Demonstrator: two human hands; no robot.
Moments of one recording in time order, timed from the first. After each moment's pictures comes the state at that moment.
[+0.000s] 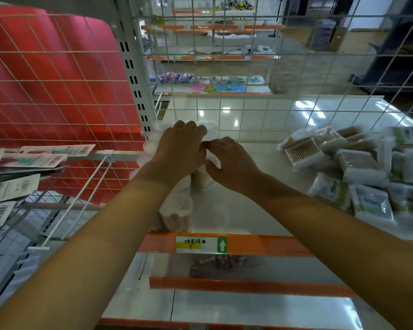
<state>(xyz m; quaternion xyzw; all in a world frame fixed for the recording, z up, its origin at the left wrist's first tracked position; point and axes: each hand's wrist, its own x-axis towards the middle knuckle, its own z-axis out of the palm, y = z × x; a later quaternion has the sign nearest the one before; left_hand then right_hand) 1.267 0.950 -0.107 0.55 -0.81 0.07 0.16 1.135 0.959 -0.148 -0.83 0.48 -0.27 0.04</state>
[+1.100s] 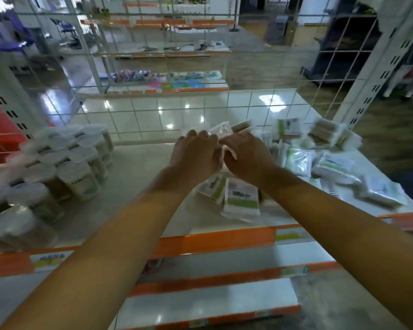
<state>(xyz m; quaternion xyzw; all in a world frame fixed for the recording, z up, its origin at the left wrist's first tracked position) 1.001 0.975 -0.120 0.50 -0.85 0.05 0.15 0.862 0.988 -0.137 -0.77 0.60 -0.21 -0.04</state>
